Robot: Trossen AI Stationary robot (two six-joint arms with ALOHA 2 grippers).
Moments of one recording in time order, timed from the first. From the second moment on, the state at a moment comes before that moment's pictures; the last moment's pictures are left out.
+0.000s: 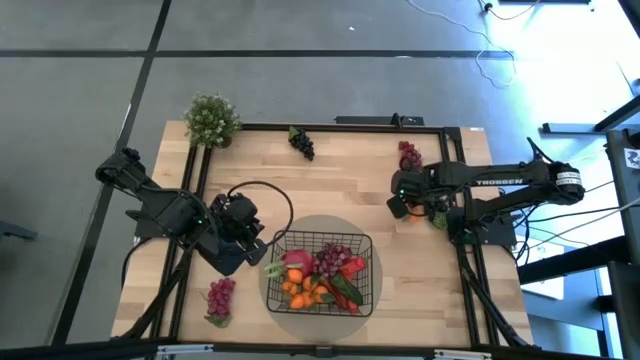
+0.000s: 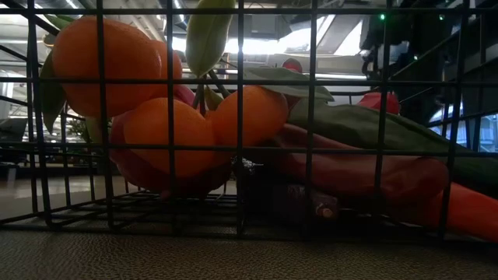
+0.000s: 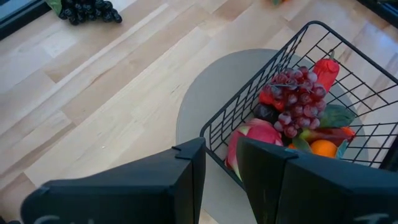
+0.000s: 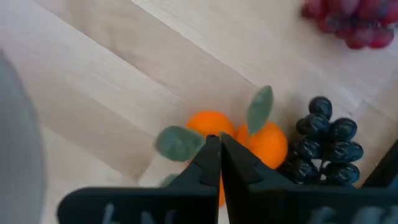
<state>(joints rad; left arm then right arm) -0.60 1.41 1.54 -1.28 -0.66 -1.27 -0.13 1.20 0.80 -0.99 0.20 0.86</state>
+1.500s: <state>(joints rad) -0.63 1.41 1.54 -1.28 -0.66 -1.27 -0.07 1.20 0.90 -1.15 0.11 0.96</state>
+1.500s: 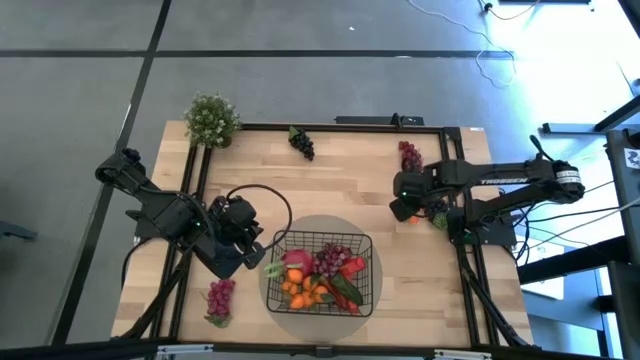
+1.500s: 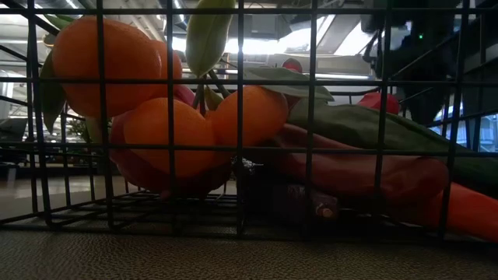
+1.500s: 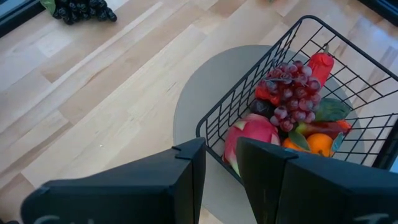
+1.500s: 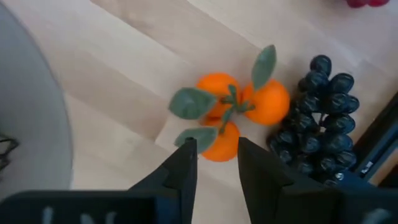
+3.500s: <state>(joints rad) -0.63 1.41 1.54 -1.29 -0.63 -1.27 -0.08 1.20 1.01 -1.04 0.16 0.78</state>
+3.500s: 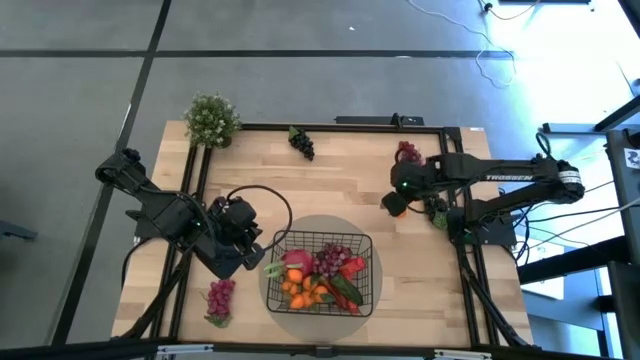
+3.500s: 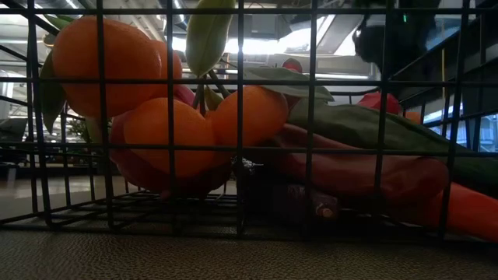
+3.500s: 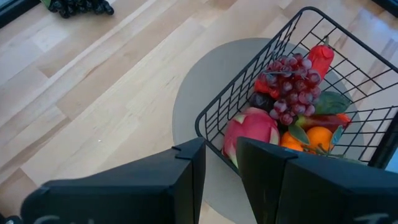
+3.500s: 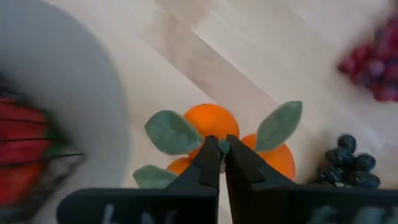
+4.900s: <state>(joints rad) -0.63 1.41 1.54 -1.29 -0.63 -1.25 0.30 1.88 1.80 -0.68 -0.20 0.46</state>
